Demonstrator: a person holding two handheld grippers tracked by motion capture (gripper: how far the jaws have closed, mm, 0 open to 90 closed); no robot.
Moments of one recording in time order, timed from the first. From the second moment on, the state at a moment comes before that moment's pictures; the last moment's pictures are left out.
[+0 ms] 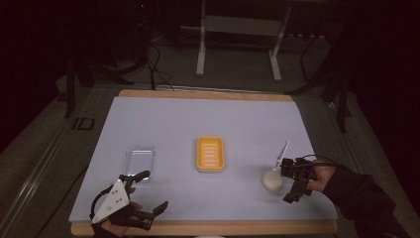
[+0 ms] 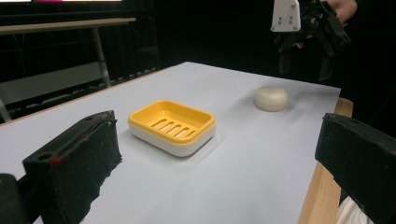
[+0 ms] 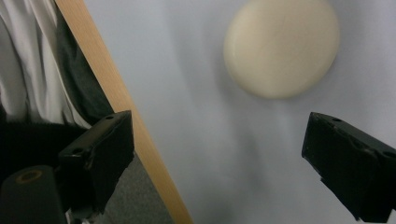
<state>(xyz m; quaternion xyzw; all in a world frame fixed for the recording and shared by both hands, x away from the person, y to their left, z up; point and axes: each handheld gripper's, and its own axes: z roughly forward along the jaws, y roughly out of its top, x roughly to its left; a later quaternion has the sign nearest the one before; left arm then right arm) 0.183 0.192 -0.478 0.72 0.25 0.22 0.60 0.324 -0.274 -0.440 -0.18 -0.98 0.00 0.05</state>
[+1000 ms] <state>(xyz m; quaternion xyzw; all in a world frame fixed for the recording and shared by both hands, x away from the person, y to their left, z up) 0.183 0.192 -0.479 0.73 0.25 0.22 0.60 0.349 -0.284 -0.465 -0.15 -0.98 -0.13 0.03</state>
